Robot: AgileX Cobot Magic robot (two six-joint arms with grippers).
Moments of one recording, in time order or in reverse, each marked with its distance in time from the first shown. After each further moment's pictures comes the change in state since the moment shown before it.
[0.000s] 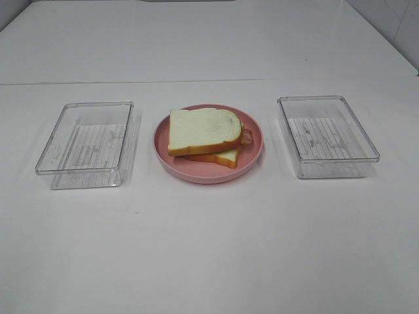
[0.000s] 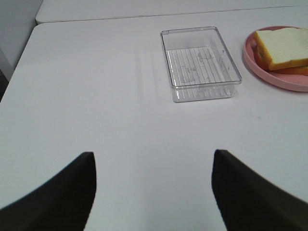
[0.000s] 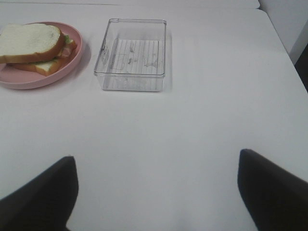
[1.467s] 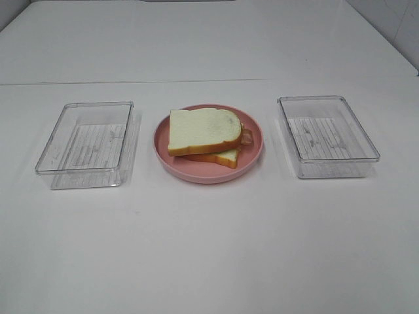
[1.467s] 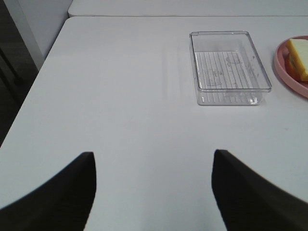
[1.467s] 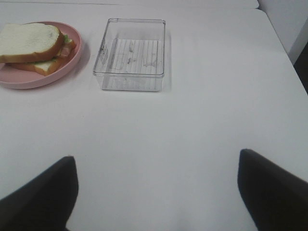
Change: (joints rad) left arm 0.000 0.000 0.000 0.101 0.000 -0.109; right arm 0.000 0.000 0.000 -0.003 0.000 0.000
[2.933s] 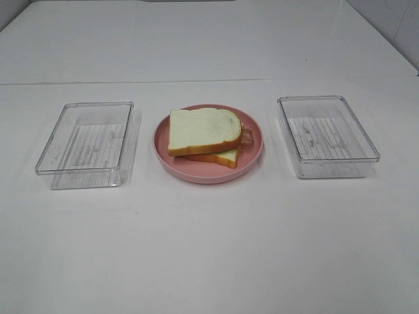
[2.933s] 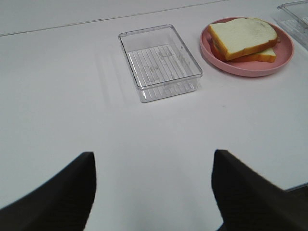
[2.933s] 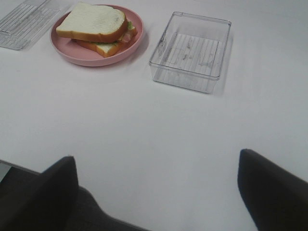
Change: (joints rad) left arm -0.305 0.000 0.000 0.007 0.000 0.000; right arm 0.271 0.031 -0.003 -0.004 0.002 0.000
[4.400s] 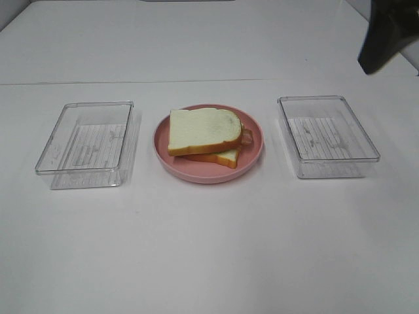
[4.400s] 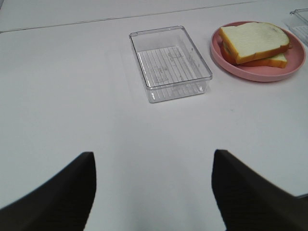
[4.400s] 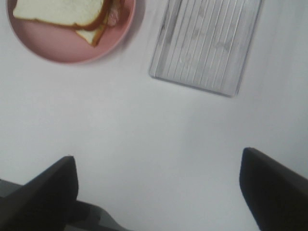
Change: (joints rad) left arm 0.000 0.000 0.000 0.037 0.000 -0.053; right arm 0.000 1.333 -0.830 0.007 0.138 0.062
